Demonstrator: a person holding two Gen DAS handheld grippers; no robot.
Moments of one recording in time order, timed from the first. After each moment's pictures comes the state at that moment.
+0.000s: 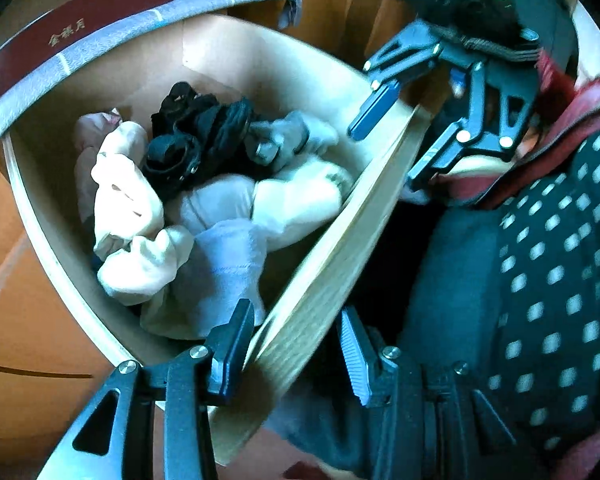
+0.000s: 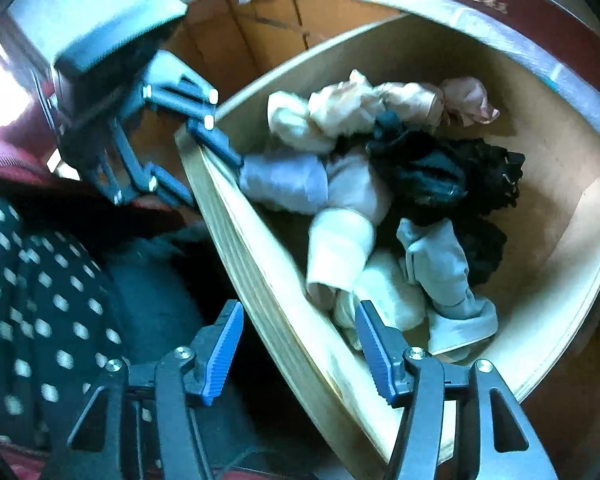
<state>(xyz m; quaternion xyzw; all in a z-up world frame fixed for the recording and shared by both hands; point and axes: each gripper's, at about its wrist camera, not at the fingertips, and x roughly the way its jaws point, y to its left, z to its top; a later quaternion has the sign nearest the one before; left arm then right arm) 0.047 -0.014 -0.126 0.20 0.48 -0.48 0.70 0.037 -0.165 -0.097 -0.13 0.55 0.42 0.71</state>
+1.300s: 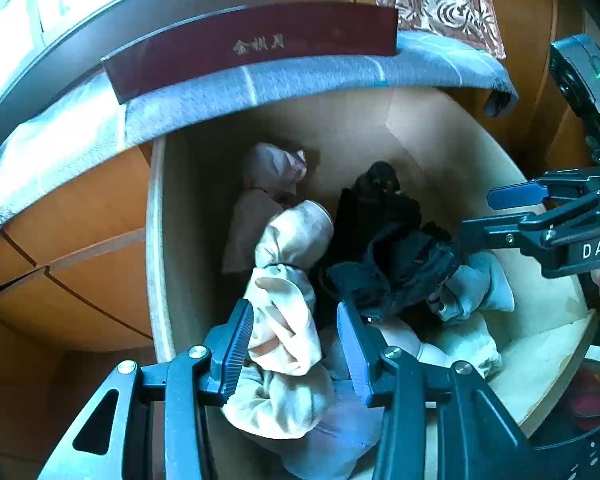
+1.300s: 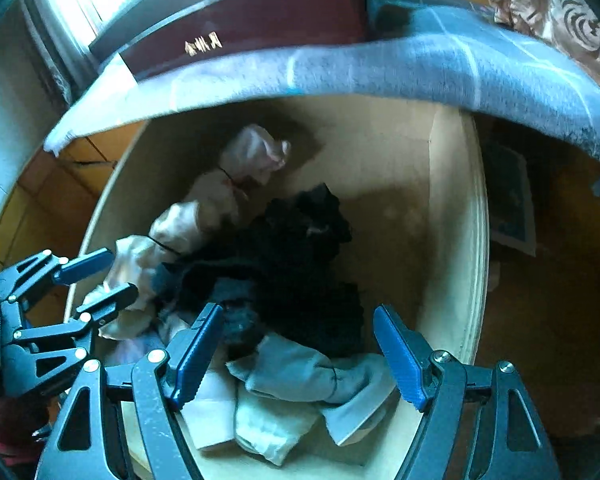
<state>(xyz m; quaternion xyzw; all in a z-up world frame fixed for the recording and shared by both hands) 0.118 -0.054 -0.120 0.13 0.45 -0.17 0.87 0.142 -0.208 -0.101 0.03 0.54 0.13 0.83</state>
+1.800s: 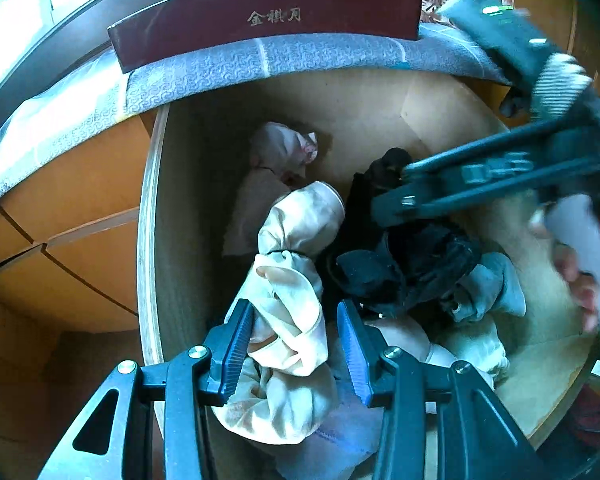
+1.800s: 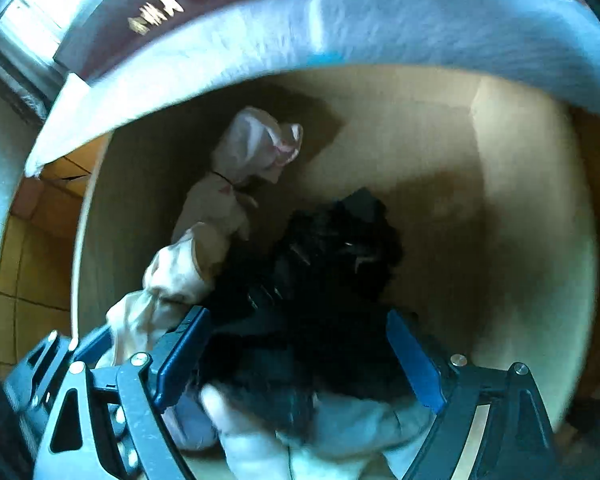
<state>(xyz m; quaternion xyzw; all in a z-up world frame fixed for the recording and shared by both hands) 0.126 -0.055 -0.137 0.11 0.47 -0.14 0.86 0.205 -0.171 -0.131 0.09 0.61 0.10 0.78</state>
